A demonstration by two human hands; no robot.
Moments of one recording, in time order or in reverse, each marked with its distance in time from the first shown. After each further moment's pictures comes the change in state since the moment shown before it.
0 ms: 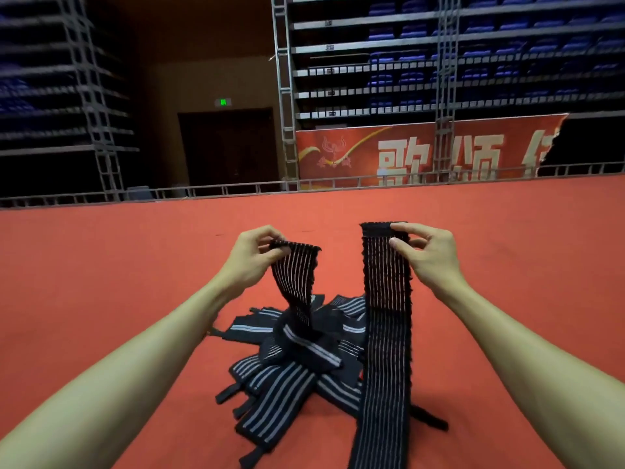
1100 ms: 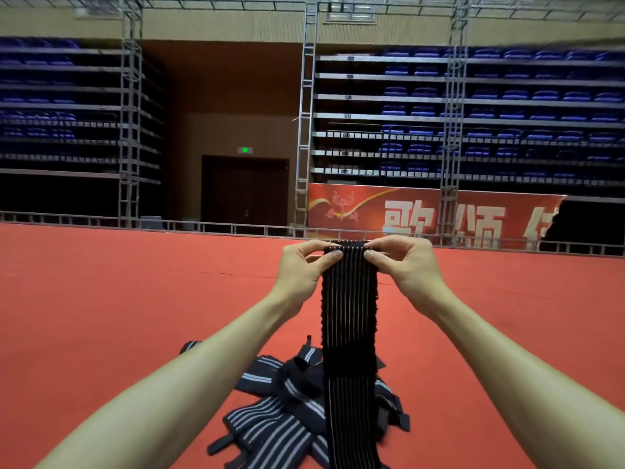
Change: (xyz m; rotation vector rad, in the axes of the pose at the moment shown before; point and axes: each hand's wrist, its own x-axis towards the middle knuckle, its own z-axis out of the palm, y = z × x) left_hand 0.015 0.096 0.032 -0.439 0.182 0.090; right_hand 0.026 -0.128 0.010 0.293 -0.227 -0.109
